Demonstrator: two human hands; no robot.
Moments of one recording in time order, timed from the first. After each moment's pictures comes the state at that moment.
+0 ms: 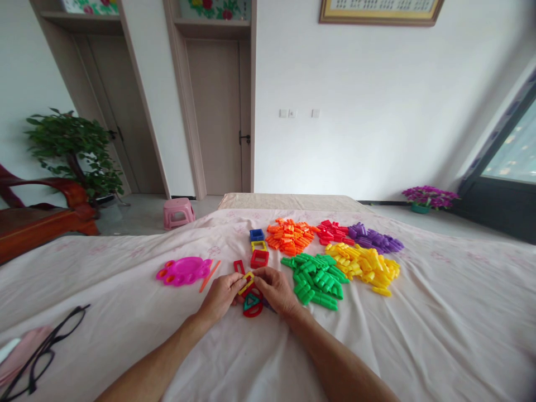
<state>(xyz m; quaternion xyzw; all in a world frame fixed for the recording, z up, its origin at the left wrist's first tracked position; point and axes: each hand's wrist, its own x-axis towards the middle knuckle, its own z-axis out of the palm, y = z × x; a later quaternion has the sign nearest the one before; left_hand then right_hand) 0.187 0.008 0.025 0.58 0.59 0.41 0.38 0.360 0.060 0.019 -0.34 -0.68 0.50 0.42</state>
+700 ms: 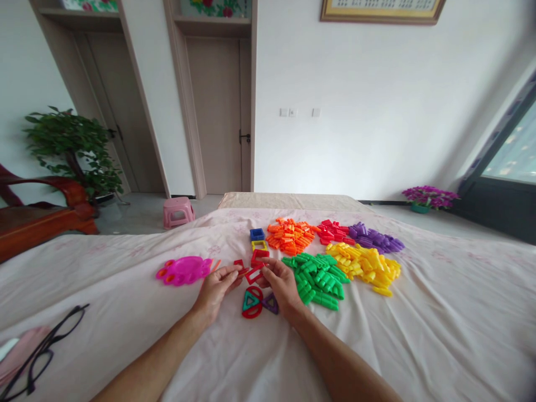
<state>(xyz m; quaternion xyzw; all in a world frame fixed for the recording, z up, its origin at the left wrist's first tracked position) 0.181 0.011 0.027 0.34 0.48 0.62 0.51 0.357 0.061 0.025 -0.32 -0.49 0.62 0.52</state>
